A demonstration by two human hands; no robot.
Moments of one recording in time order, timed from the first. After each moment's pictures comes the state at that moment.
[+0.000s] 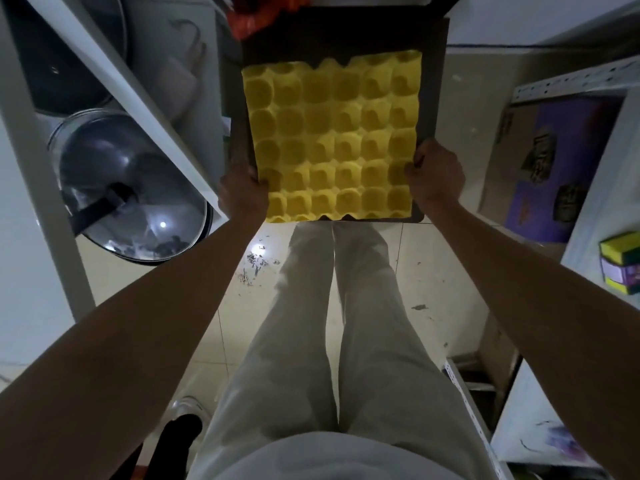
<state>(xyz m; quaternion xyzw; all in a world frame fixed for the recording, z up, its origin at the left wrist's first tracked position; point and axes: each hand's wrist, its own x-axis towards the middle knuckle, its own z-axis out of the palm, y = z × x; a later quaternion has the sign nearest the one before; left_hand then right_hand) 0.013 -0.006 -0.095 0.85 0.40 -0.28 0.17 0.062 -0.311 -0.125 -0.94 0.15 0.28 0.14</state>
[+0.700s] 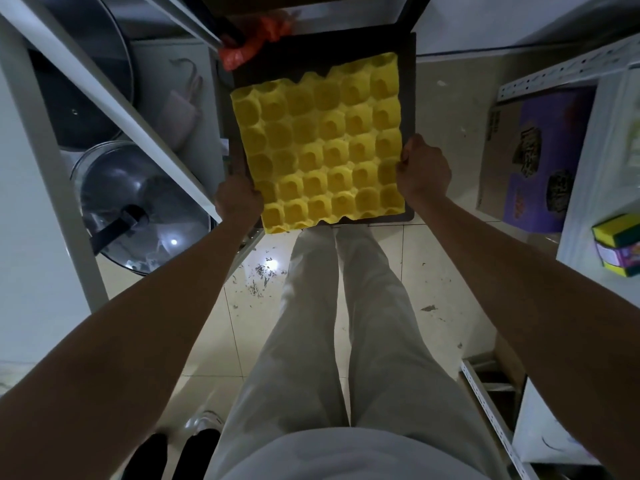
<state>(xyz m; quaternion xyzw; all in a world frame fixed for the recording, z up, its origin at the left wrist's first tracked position) 0.030 -0.006 -0.073 0.89 0.28 -0.35 0.09 0.069 -0.317 -0.102 -0.95 0.14 0.26 0.12</state>
